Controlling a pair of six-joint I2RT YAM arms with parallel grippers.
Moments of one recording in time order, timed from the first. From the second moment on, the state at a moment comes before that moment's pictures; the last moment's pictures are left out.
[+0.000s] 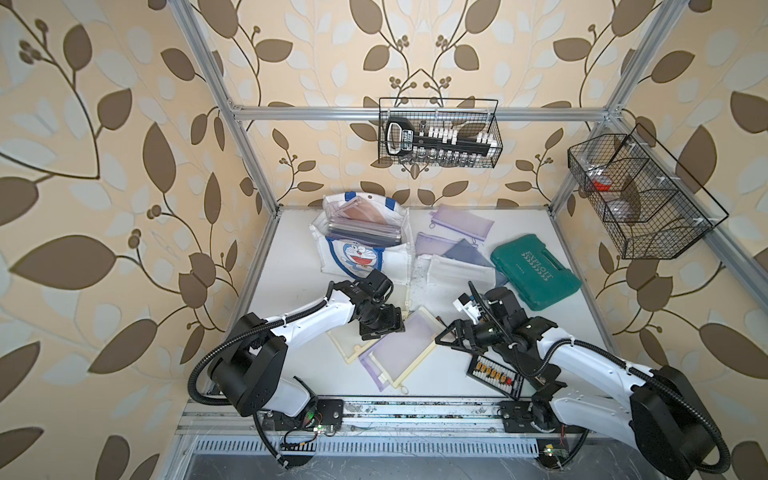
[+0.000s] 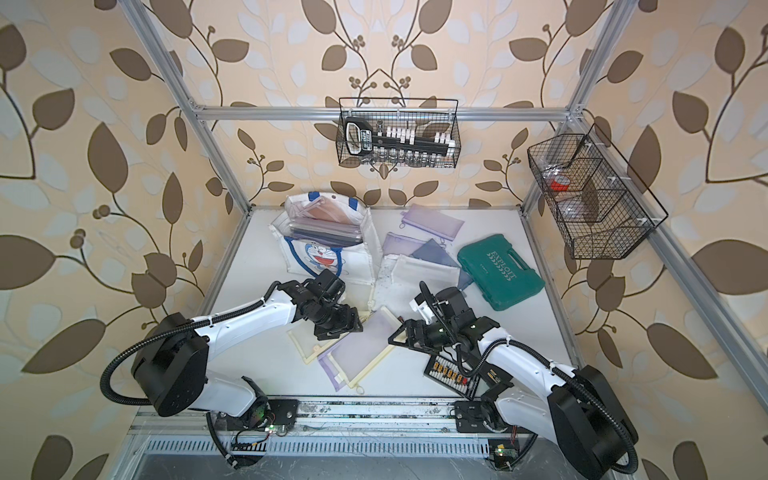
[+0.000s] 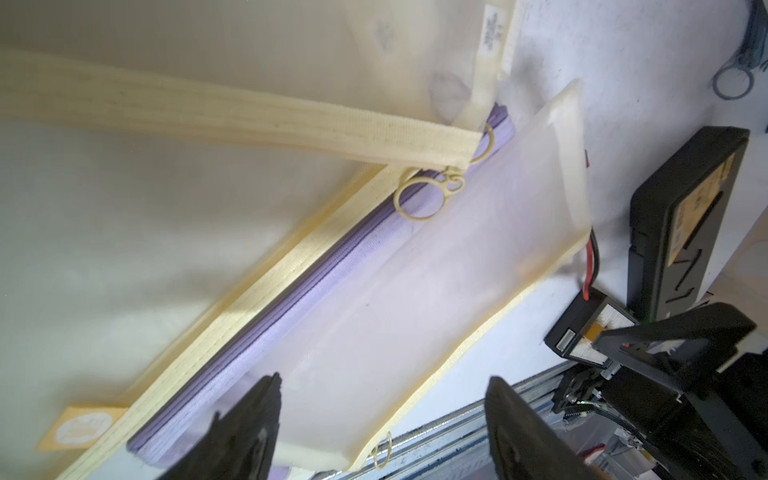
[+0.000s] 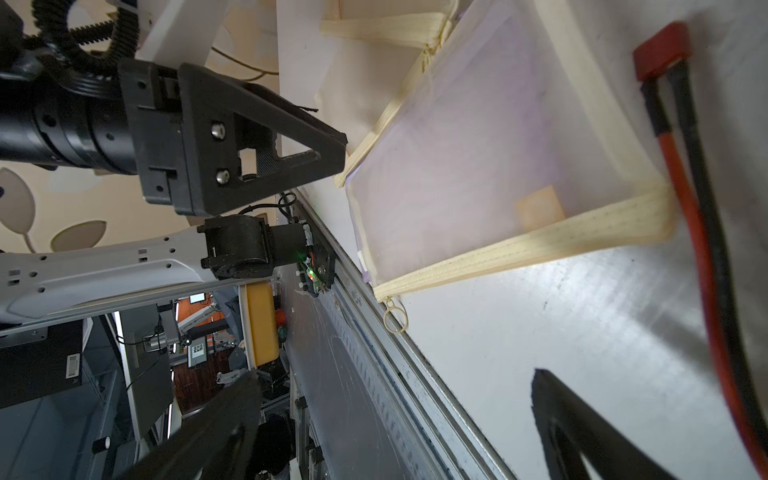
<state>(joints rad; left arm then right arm) -0.64 1.45 0.88 -0.69 0.34 -0.80 0.50 1.14 0.47 -0.21 -0.78 0.71</state>
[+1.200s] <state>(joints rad) -0.64 1.40 0.62 -0.39 0.53 -0.82 0.68 1.57 0.56 0.17 -0.55 0.94</state>
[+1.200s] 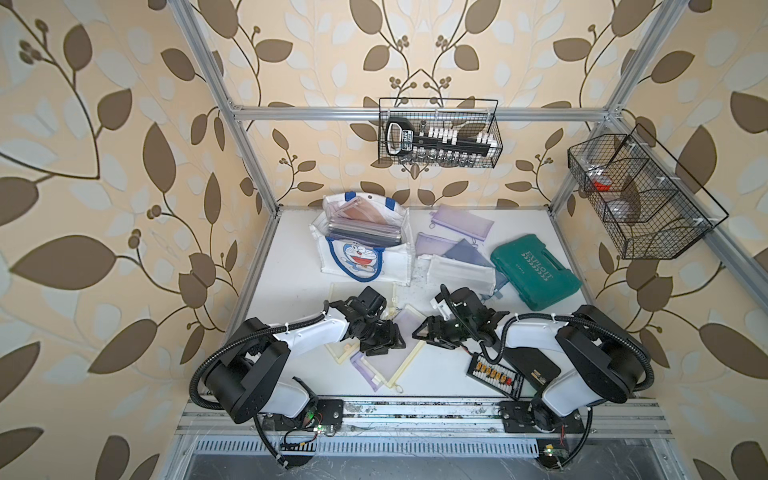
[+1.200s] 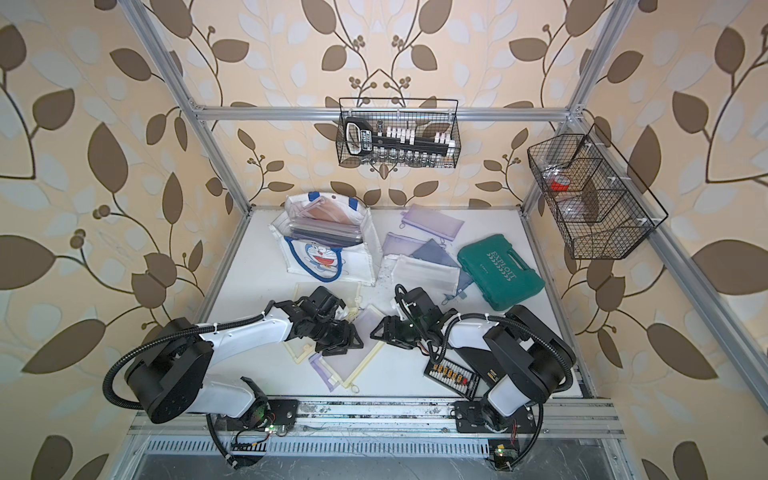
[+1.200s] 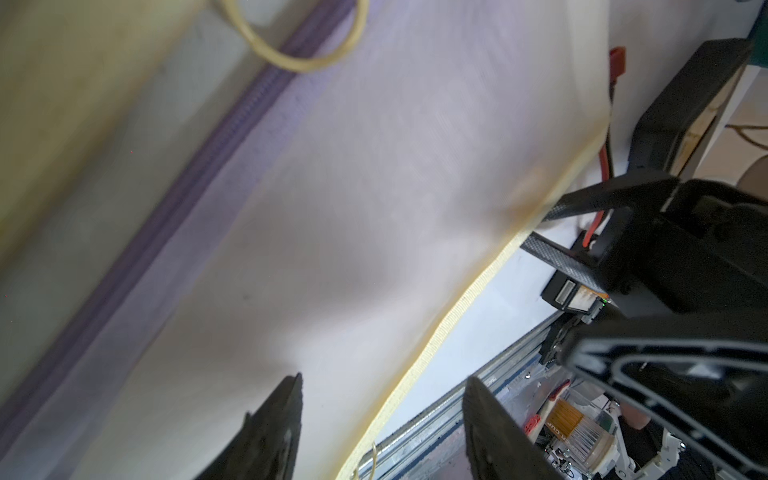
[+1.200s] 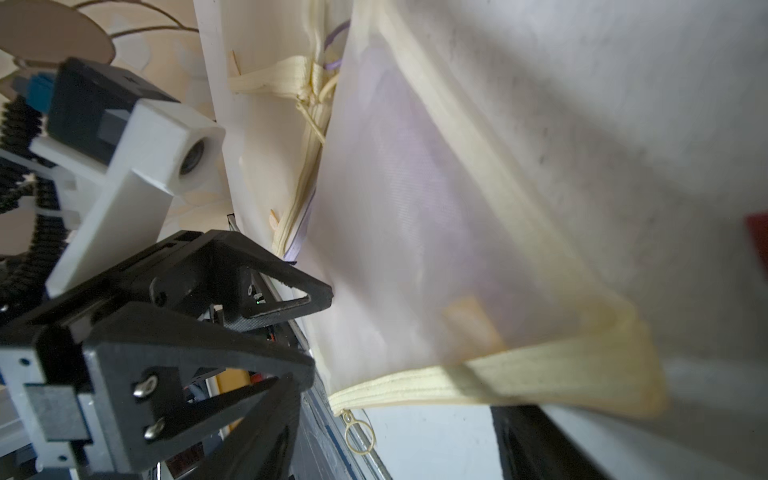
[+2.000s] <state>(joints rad) -0.64 1.25 0.65 -0.39 0.55 -0.89 0.67 1.52 0.67 -0.09 -0.44 0.73</state>
